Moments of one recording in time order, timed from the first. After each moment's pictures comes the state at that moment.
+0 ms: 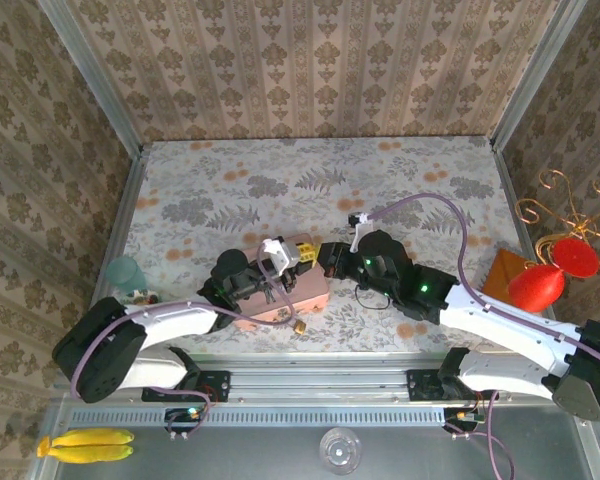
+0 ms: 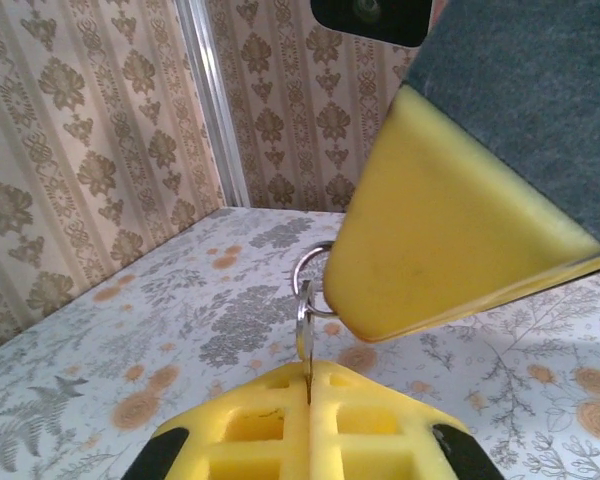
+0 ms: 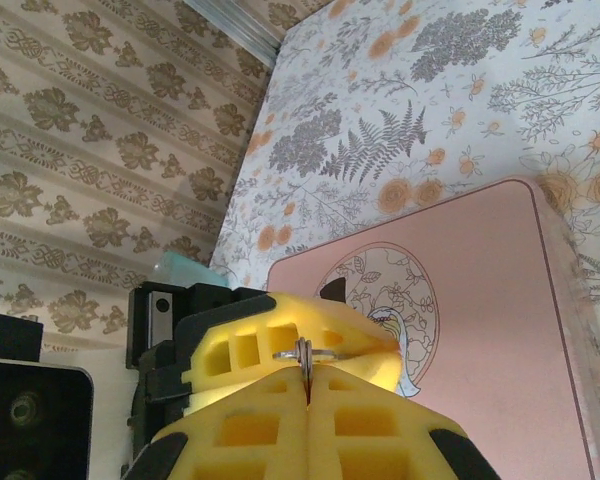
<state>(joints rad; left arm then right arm) -0.82 1.25 0.40 0.90 0.36 0.15 0.90 1.08 0.83 -0.13 0.12 0.92</state>
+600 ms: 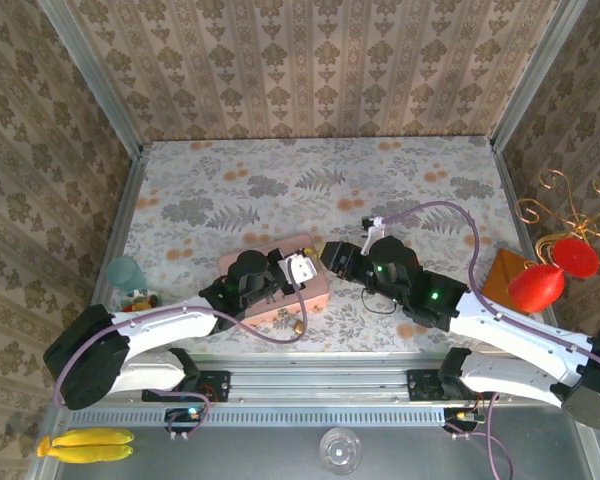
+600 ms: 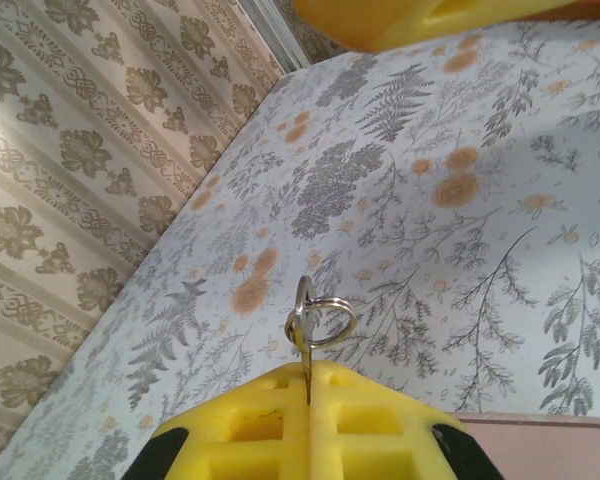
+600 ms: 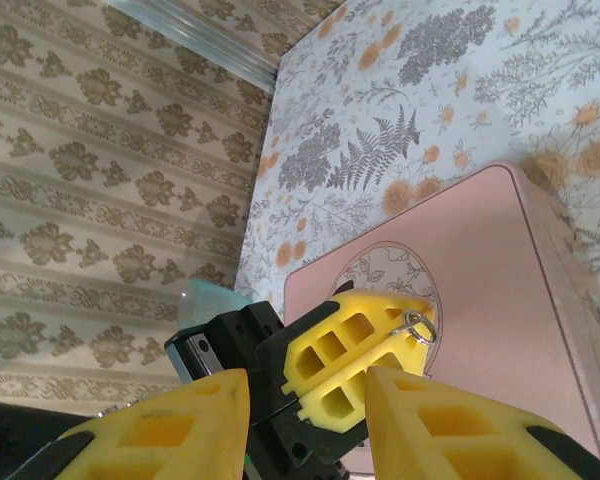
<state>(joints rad) -0.94 1.22 0.48 0.51 0.01 0.59 0.90 1.00 0.77 -0.12 0.15 1.08</state>
